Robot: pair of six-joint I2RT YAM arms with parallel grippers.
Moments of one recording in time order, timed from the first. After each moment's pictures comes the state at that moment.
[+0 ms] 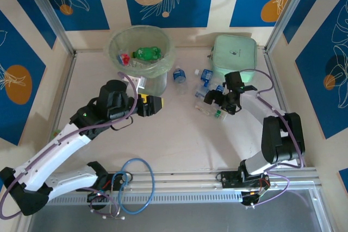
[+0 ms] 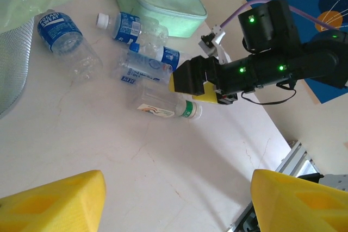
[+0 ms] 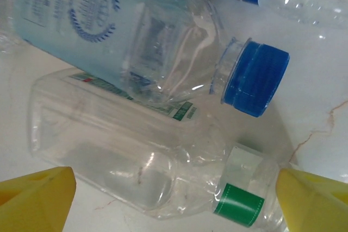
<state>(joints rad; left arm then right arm) -0.74 1.00 1.07 -0.53 0.18 -0.53 0.17 1.53 0.95 -0.60 -0.24 0.54</state>
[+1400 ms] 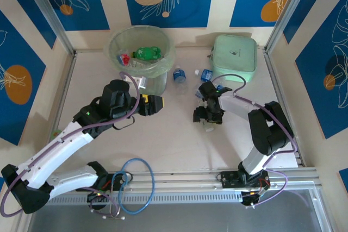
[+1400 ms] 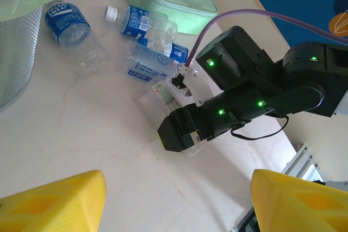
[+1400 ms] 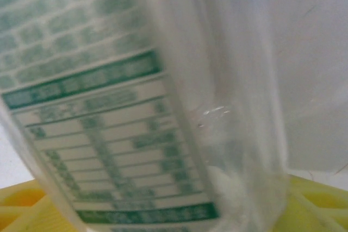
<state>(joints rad) -0.74 1.02 1.06 -0.53 0.16 -0.56 0.45 1.66 1.00 -0.78 -0.10 0.50</state>
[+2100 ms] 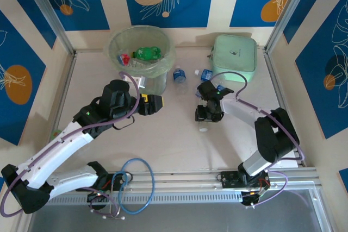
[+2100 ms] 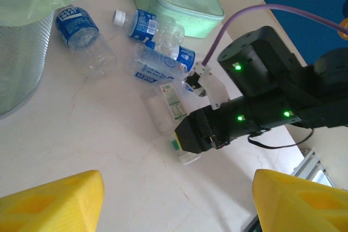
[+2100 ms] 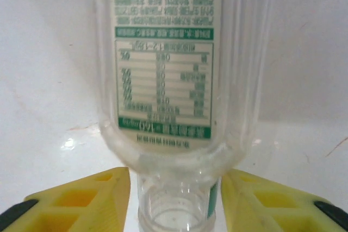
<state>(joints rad) -0.74 1.02 1.06 -0.53 0.13 -0.55 0.51 1.55 0.99 -0.79 -0.06 0.51</state>
